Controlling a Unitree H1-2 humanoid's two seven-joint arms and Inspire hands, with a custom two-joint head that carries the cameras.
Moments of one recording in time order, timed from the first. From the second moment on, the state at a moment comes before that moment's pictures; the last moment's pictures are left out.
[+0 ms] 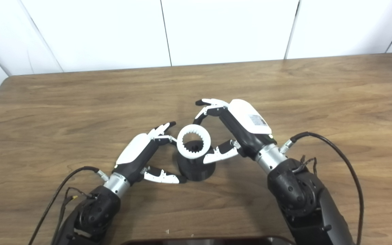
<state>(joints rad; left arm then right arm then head) -0.10 0.19 -0.31 -0.06 0.60 -0.06 -0.17 -0.17 -0.26 0.29 -0.45 -0.63 0.19 0.32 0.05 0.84</state>
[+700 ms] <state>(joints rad) -0.10 0.20 -0.31 -0.07 0.59 -0.06 -0.17 -0.15 -0.29 0.29 -0.44 -0.63 0.18 0.34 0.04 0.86</state>
